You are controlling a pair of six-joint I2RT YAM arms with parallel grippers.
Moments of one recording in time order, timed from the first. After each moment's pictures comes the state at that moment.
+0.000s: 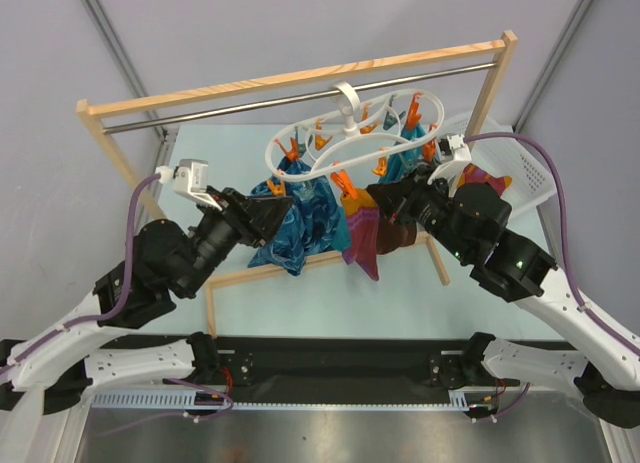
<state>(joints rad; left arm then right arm) -1.14 0.79 1.22 -0.37 -0.55 -0.57 0.88 0.96 1.24 -0.33 0.25 0.61</state>
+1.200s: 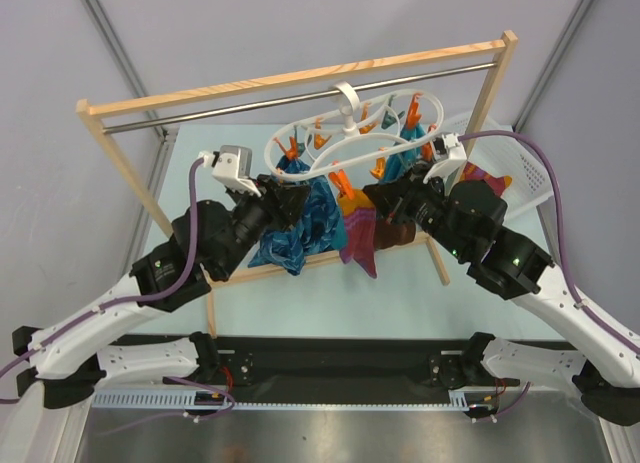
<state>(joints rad) -1.08 0.94 1.24 -0.30 -0.57 -0.43 0.88 0.98 1.25 -0.33 0.23 0.61</state>
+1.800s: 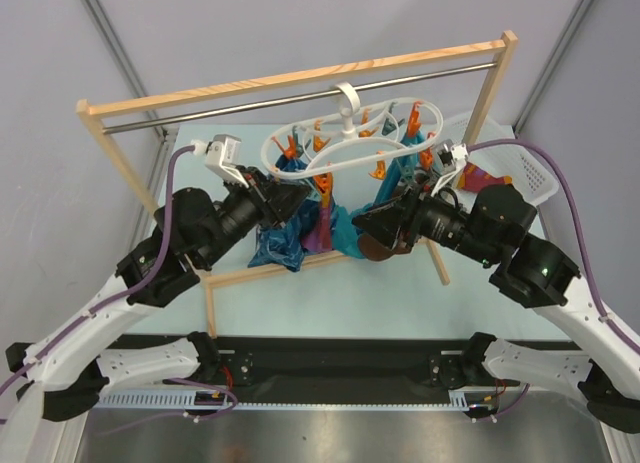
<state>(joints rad) -0.96 0.93 1.29 -0.35 -0.28 -0.58 0.88 0.92 1.31 -0.45 -0.09 0.57</state>
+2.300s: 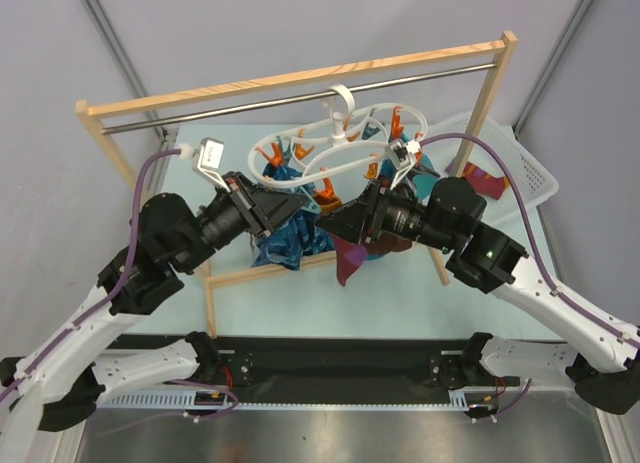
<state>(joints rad) -0.91 0.86 1.29 -0.39 -0.09 -0.74 0.91 1.05 1.23 -0.16 -0.27 0.73</state>
